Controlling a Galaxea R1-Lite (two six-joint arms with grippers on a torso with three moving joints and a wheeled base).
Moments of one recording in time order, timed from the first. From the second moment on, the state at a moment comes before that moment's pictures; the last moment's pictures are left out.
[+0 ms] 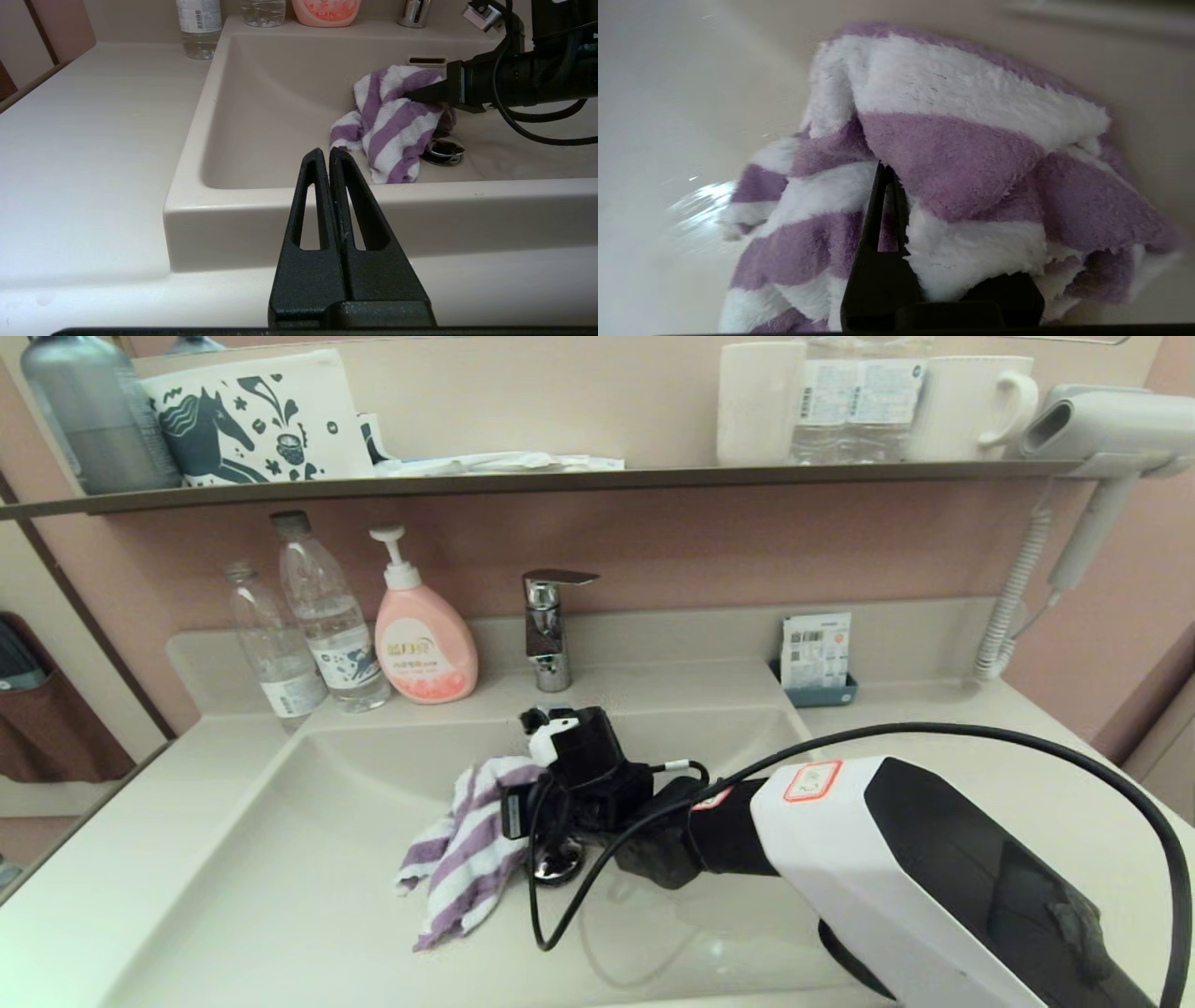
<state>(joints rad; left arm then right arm) 0.00 0.00 0.00 -0.06 -0.02 -0.04 0.83 2.57 -1.97 -0.19 -0.04 0.40</state>
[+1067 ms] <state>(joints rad) 0.00 0.00 0.00 -0.06 -0.02 -0.04 0.69 2.25 -1.82 0.71 -0.22 0.35</state>
